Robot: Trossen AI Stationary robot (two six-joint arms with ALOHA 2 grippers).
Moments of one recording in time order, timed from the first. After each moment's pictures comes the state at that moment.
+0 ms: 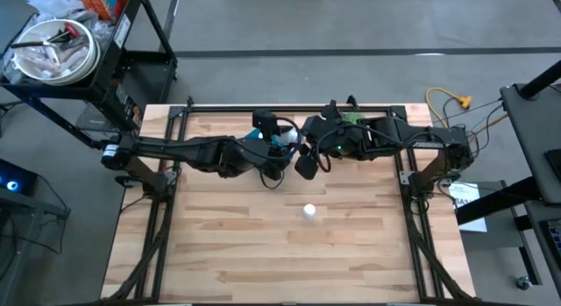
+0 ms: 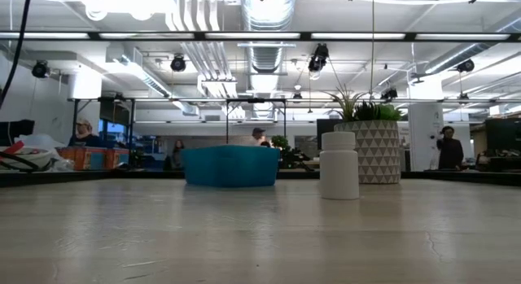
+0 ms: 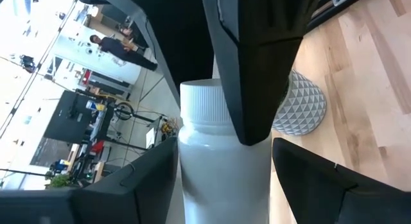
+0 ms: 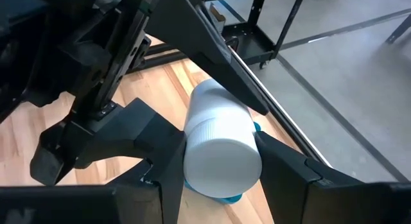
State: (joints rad) left arm -0.12 1.56 1.61 -0.45 -0.74 0.69; right arm 0.09 1.64 1.91 -0.93 0.49 0.30
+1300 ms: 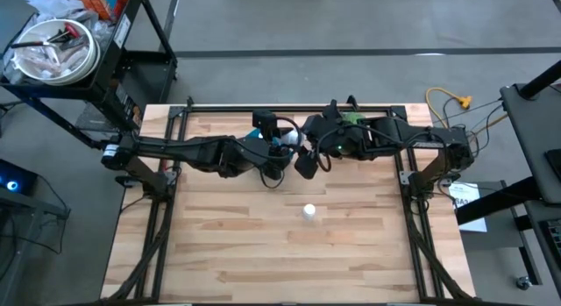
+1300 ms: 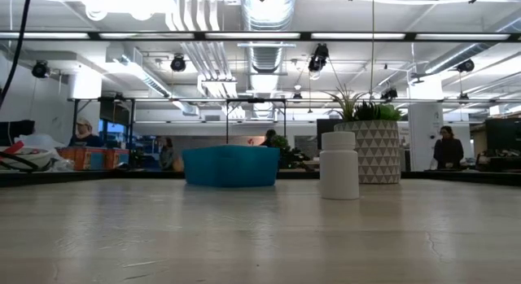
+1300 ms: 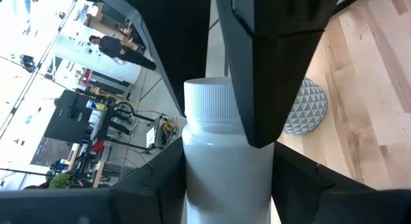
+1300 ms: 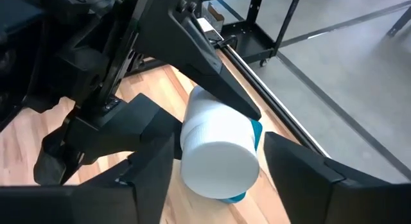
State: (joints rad) left arm -0.12 1.56 1.61 -0.45 -0.74 0.69; right arm 0.09 1.64 1.91 -0.93 0.49 0.34
